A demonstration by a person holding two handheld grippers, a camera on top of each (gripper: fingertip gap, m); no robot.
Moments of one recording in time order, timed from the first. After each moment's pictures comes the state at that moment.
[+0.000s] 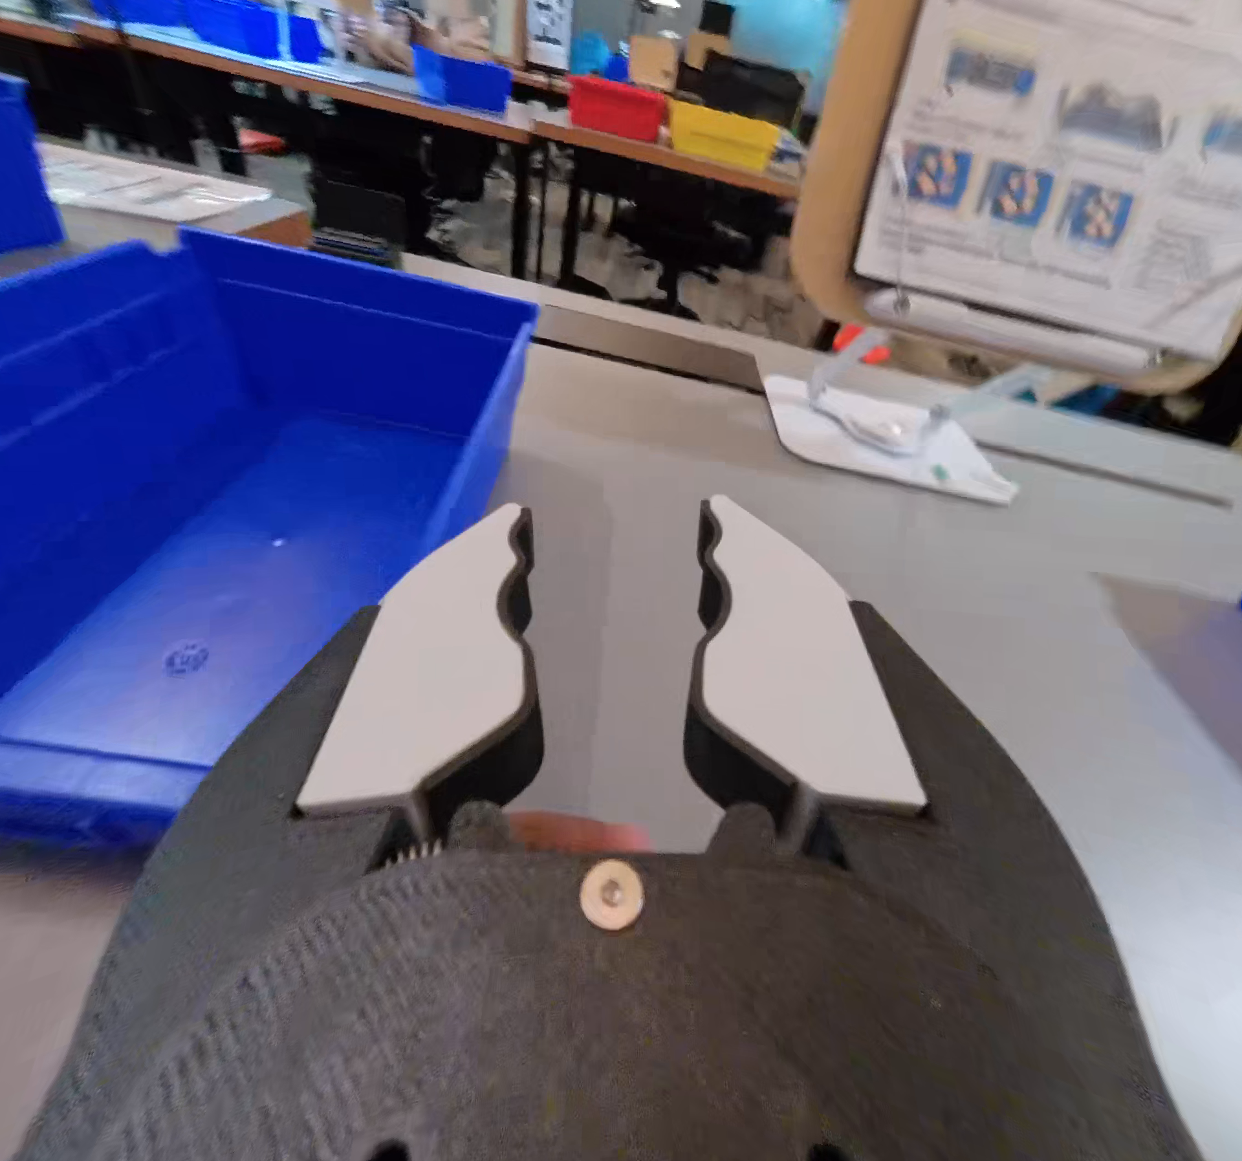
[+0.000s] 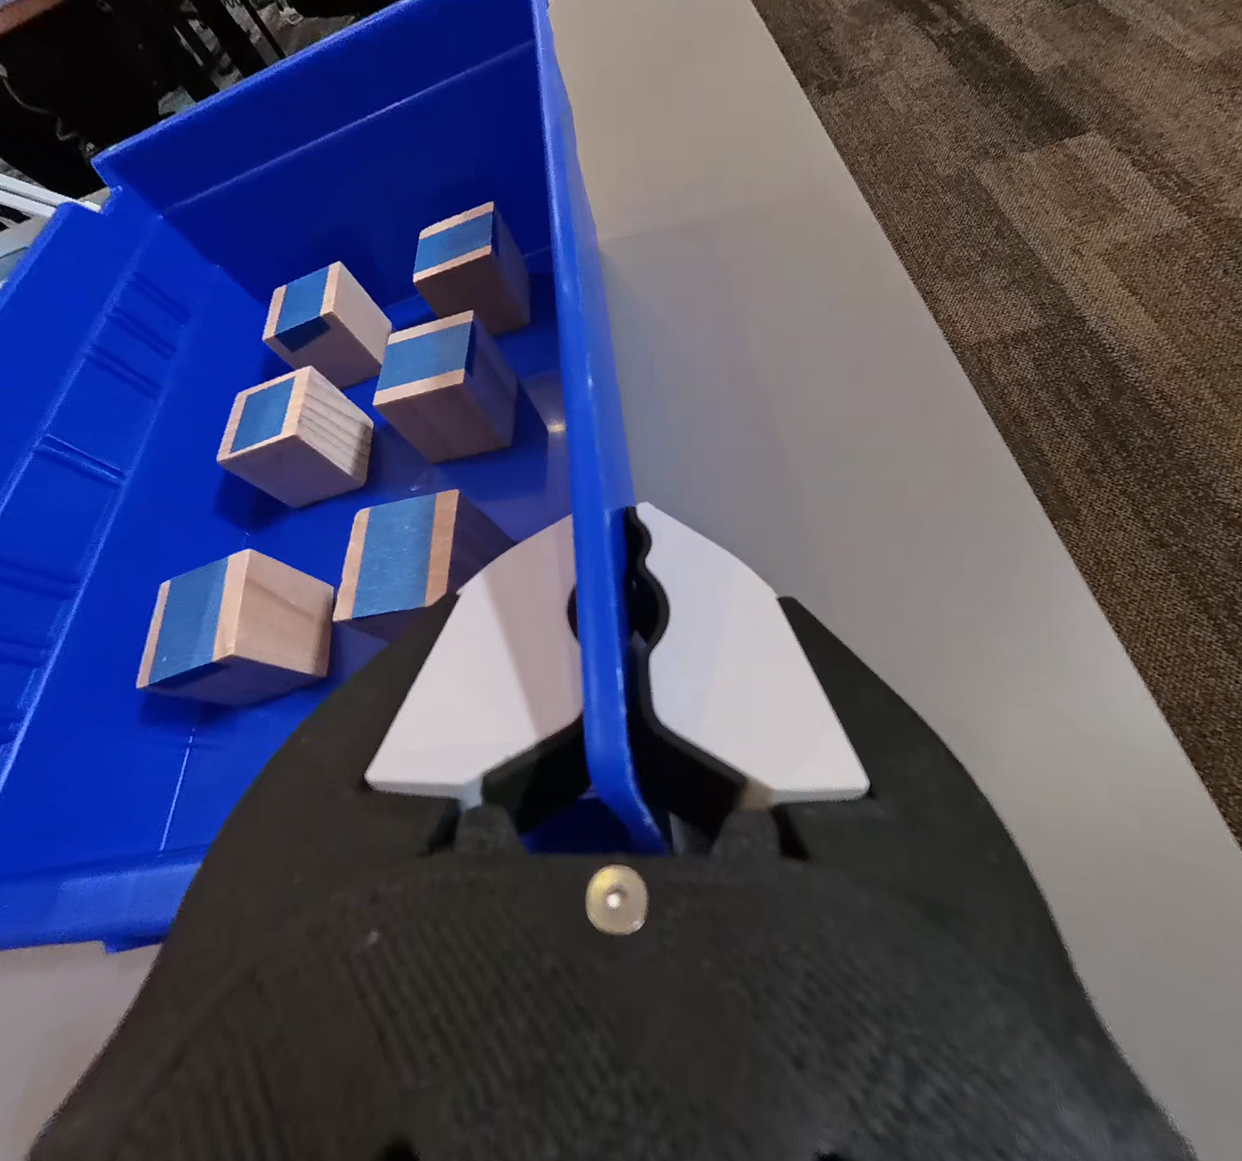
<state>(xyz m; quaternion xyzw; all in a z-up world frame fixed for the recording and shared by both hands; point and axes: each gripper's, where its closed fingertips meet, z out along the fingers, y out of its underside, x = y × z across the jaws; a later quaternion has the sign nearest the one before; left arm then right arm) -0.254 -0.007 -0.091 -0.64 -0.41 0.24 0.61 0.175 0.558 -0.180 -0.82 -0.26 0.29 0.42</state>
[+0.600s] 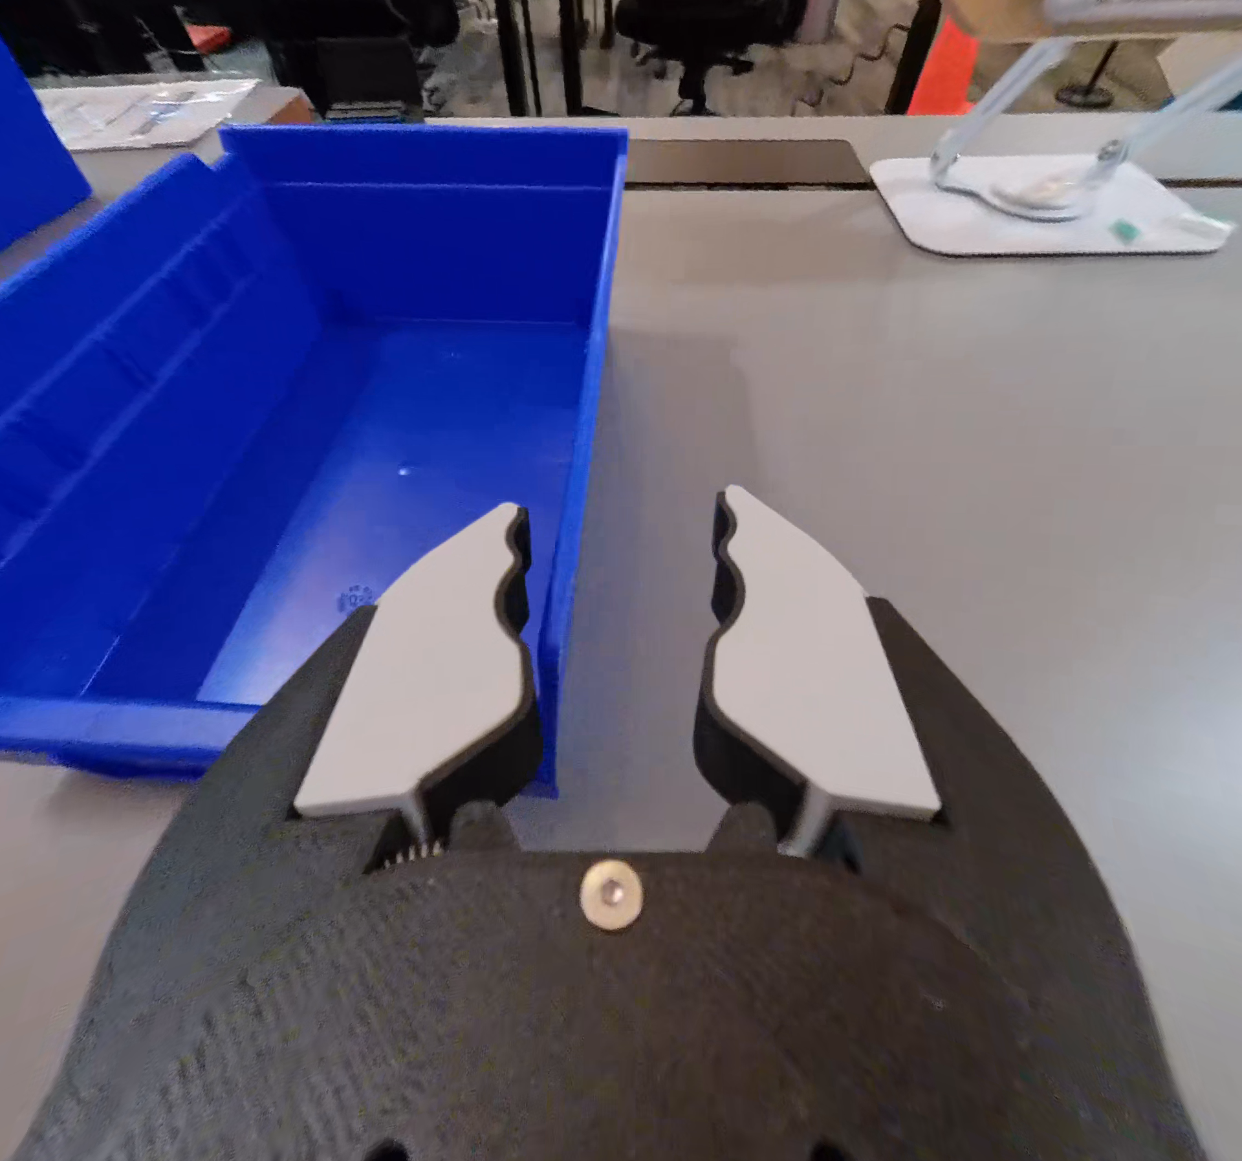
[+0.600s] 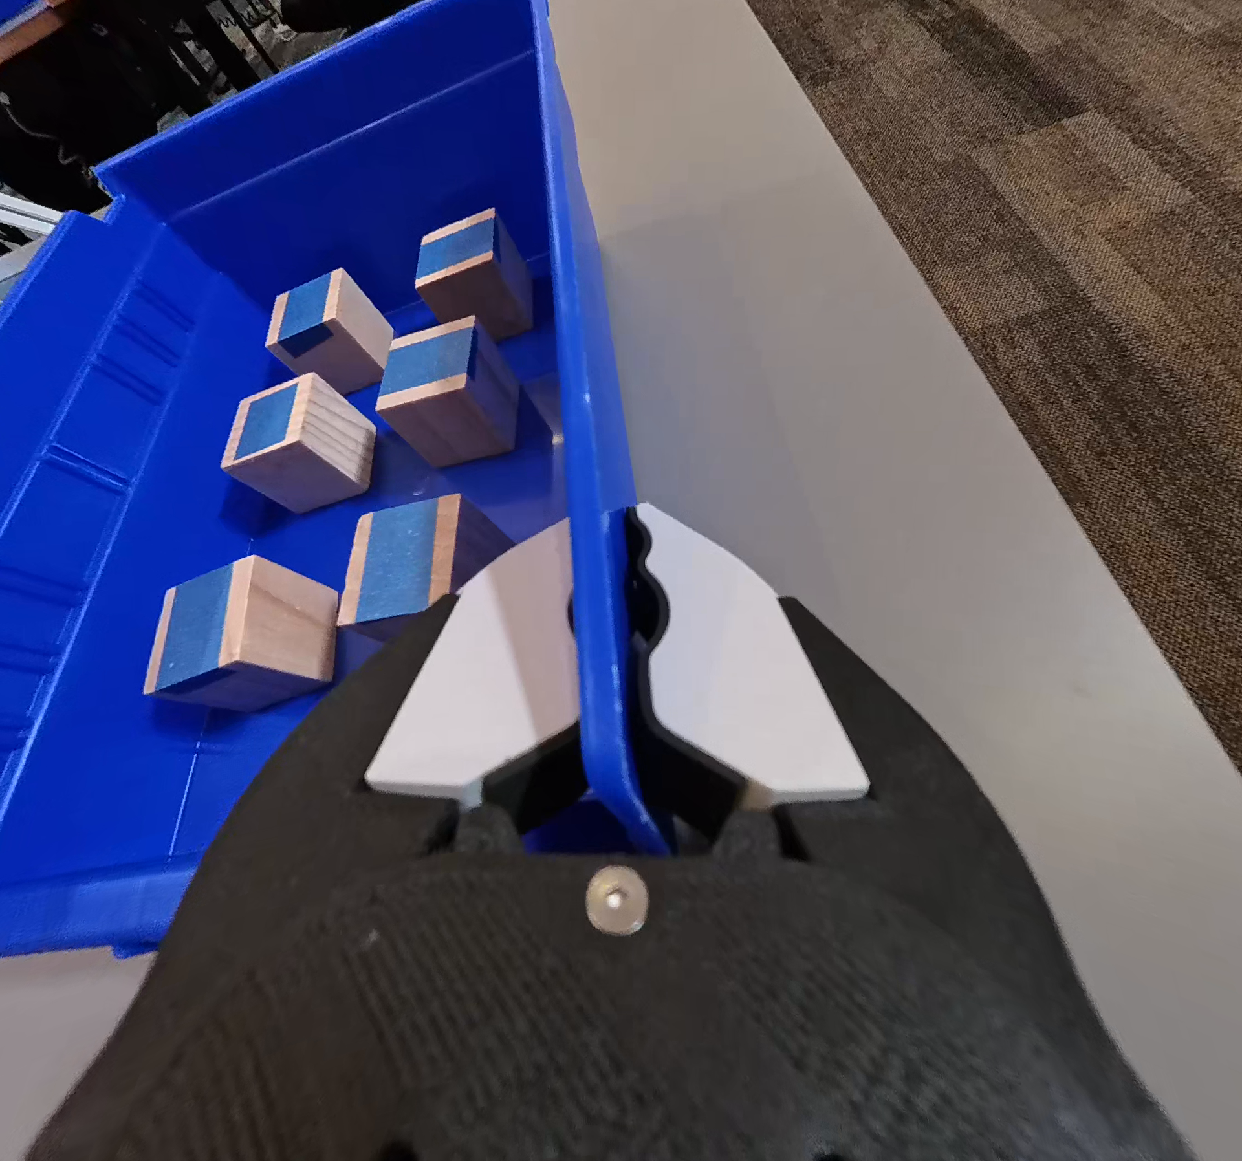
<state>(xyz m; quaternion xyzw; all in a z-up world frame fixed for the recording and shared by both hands) -0.280 -0.060 -0.139 -0.75 -0.36 0.26 0.50 0.177 0.555 -0.183 -0.82 -0.25 0.30 0.42</state>
